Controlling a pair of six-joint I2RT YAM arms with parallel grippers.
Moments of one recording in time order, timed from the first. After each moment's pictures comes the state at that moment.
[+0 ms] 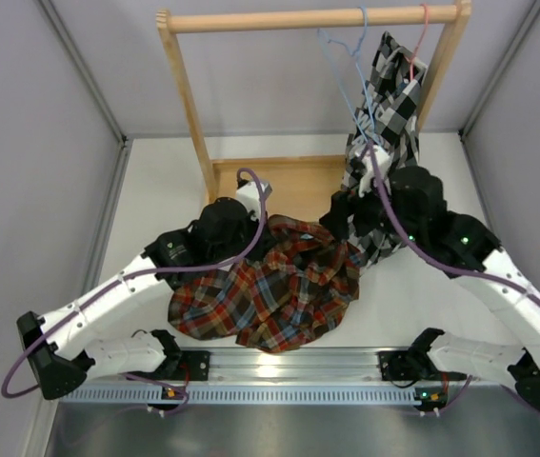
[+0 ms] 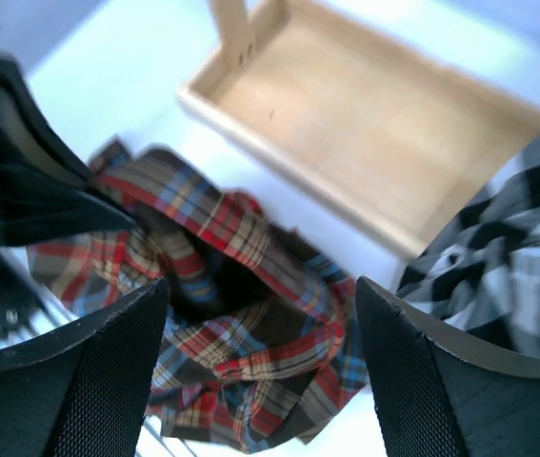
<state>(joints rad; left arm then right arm) -0.90 1.11 1.11 -0.53 -0.11 -0.42 0.74 1.05 1.29 -0.67 -0.03 0.12</state>
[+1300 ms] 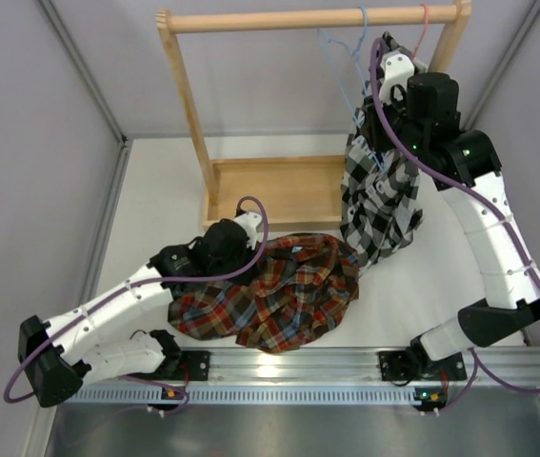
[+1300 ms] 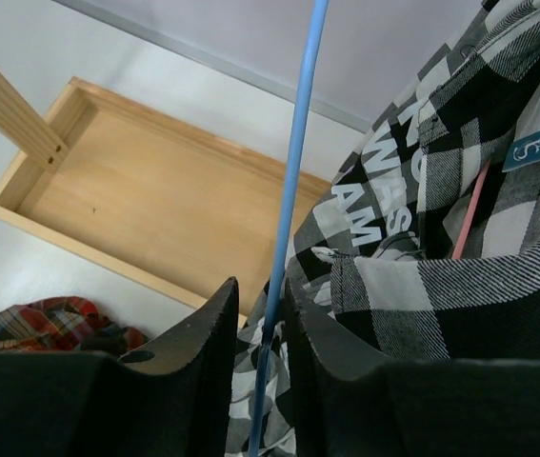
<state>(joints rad) -0.86 1.06 0.91 -0.64 -0.04 -0.40 0.43 1.48 1.96 -0.86 0.03 -0.08</state>
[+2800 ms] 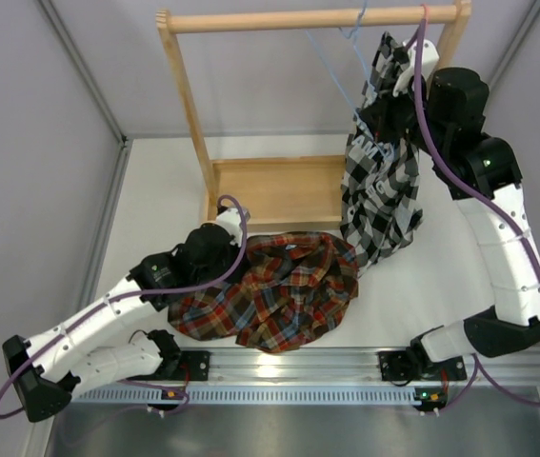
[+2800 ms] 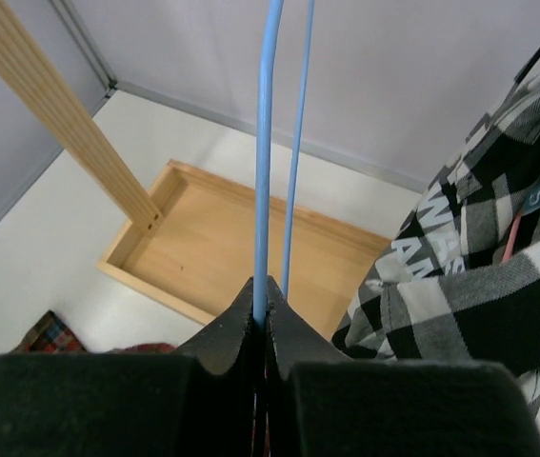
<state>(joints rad) -0.87 0.92 0.89 -0.63 -0.14 -0.43 0.42 1.43 2.00 -0.76 -0.08 0.07</state>
